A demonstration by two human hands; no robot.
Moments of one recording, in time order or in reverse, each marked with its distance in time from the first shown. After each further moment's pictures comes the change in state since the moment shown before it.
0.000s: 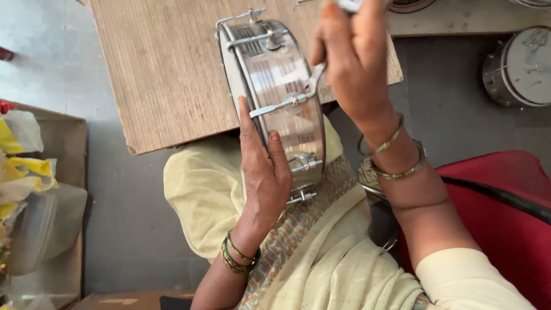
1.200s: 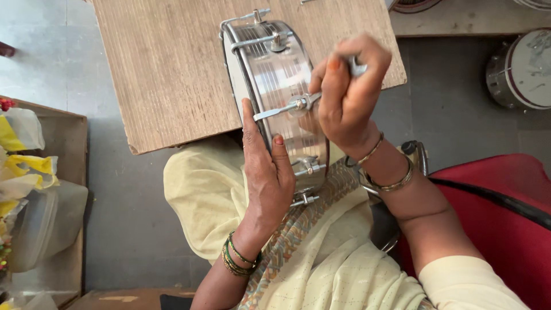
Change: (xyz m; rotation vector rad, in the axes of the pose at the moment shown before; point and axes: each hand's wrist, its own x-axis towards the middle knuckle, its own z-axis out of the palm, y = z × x) left_hand 0.000 0.002 -0.001 0.038 -0.004 0.002; right_hand -0.028 0.007 0.020 -0.158 0.130 -0.403
